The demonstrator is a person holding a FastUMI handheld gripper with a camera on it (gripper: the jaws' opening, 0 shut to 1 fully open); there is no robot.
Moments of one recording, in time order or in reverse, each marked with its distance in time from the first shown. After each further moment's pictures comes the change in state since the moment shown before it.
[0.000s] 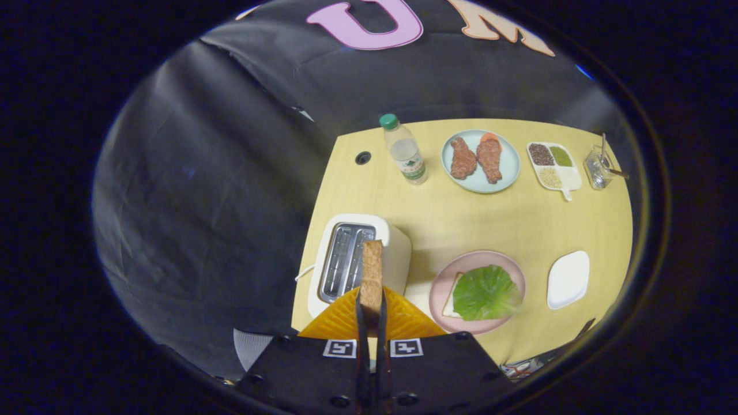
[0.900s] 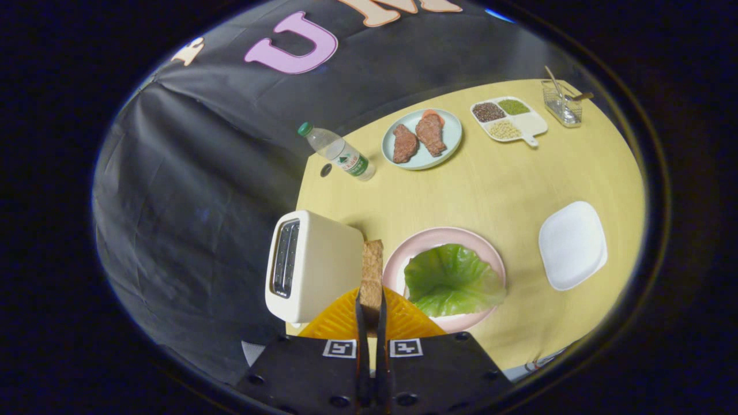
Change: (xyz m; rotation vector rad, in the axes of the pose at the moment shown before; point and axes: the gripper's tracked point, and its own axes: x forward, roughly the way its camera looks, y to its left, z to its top) arm 0.030 -0.127 -0.053 0.216 -0.100 0.126
